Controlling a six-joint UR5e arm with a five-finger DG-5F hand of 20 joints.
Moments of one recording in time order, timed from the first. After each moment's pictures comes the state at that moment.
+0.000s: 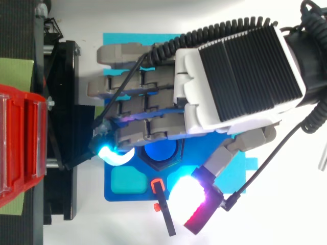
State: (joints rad) arm 0.04 -2.28 -1.01 -3.03 -1.92 -1.28
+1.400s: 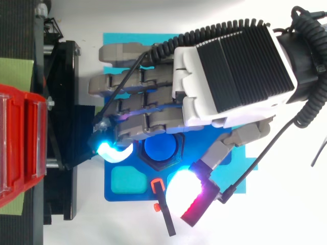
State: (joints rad) arm 0.03 -2.28 -1.07 -2.93 -1.92 -1.21
